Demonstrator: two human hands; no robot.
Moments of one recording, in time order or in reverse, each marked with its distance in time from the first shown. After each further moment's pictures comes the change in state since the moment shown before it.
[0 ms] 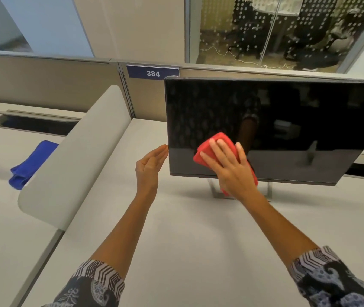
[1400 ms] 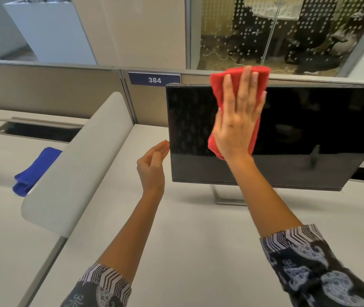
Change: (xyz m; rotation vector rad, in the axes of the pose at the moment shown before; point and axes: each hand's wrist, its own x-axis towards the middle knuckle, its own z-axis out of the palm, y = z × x) left_hand 0.005 0.021 0.018 -0.035 0.123 0.125; right_hand 0.131 0.016 -0.059 0.152 0.470 0.552
